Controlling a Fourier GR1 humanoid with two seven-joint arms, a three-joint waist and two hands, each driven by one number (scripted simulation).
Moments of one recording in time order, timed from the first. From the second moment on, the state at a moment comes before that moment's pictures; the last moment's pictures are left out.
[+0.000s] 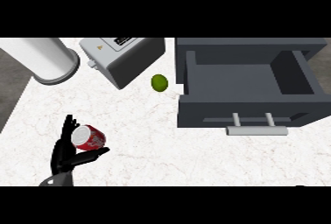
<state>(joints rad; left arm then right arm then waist) -0.19 0.13 0.29 -0.70 0.08 0.03 -0.57 0.16 -0.08 -0.27 -2.25 -0.12 0.10 0.27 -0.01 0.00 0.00</state>
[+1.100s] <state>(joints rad) -0.47 0.14 0.25 -0.42 0.08 -0.12 -0.68 0.10 -0.09 -0.31 -2.22 -0.11 0.10 0.28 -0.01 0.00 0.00</state>
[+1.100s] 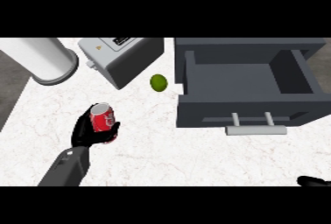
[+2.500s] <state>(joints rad) -0.80 0.00 0.01 -0.87 0.17 0.15 -0.12 0.07 -0.11 -0.34 -2.26 -0.10 0.09 0.33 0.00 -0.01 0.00</state>
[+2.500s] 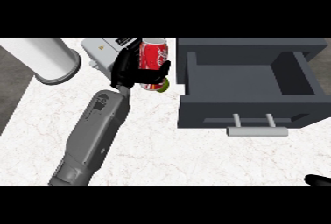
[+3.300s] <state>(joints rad) -1.23 0.00 -0.09 -0.83 0.20 0.36 0.19 0.07 -0.10 -0.33 -2.27 -0.08 0.09 0.33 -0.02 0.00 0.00</state>
